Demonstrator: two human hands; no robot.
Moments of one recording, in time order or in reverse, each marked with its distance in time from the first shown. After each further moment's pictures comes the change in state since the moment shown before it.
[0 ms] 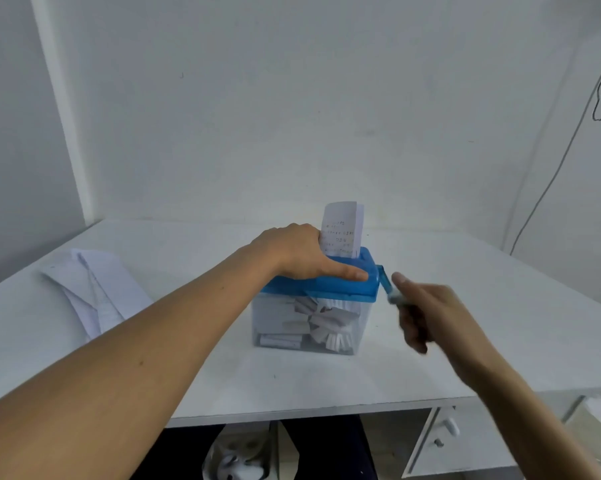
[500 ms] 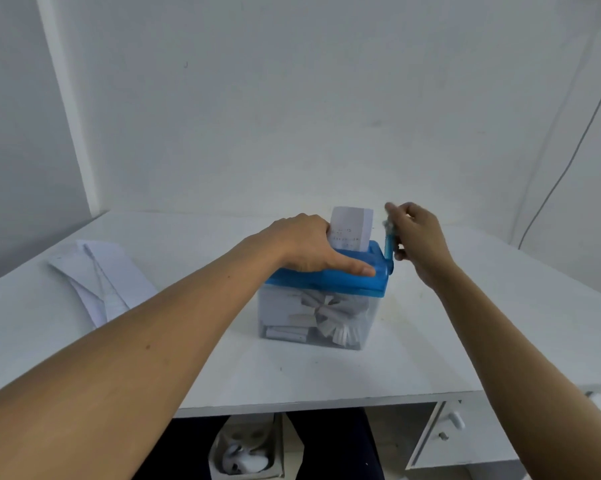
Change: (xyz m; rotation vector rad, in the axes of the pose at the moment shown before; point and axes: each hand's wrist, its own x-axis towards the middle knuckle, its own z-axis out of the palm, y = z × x) left_hand 0.002 -0.003 0.000 -0.039 0.013 0.040; right_hand 0.116 -0.012 0.001 -0.026 0.268 -0.153
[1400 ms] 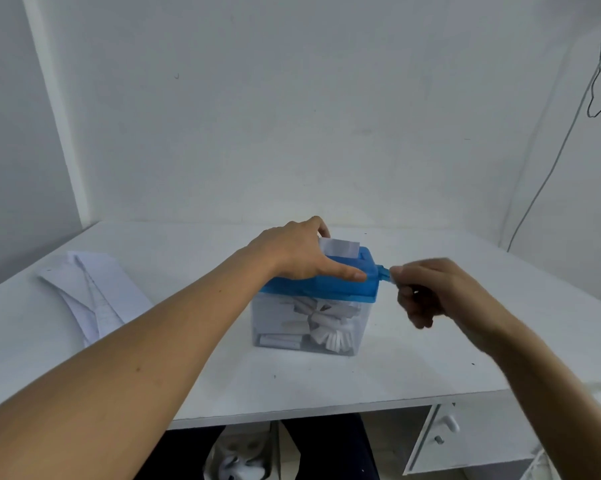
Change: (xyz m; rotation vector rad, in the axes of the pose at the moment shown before) left_hand -0.003 0.004 0.000 0.023 0.034 -0.015; right_hand -0.094 -0.034 -0.046 -0.045 -0.390 0.105
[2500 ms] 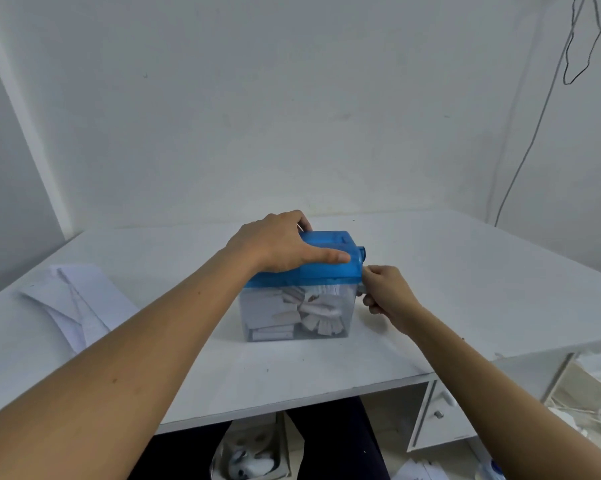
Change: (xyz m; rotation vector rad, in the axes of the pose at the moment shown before) left_hand 0.003 0.000 0.003 -0.002 0.050 -0.035; right_hand 0.071 0.090 0.040 0.120 0.220 0.246
